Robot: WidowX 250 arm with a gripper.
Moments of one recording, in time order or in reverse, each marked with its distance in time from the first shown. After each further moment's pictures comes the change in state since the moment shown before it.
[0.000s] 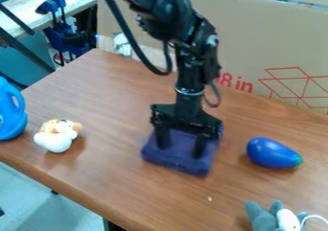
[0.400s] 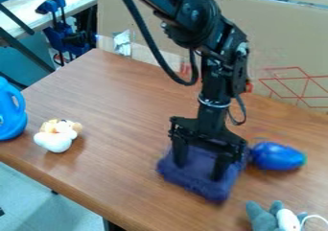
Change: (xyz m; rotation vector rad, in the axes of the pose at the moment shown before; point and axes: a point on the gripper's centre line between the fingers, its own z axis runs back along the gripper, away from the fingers) arm -0.027 -0.022 0.007 0.008 0.107 -0.086
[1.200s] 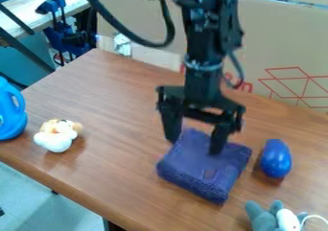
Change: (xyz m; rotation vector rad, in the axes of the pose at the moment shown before) arm -0.026 0.007 0.064 -0.062 -0.169 0.018
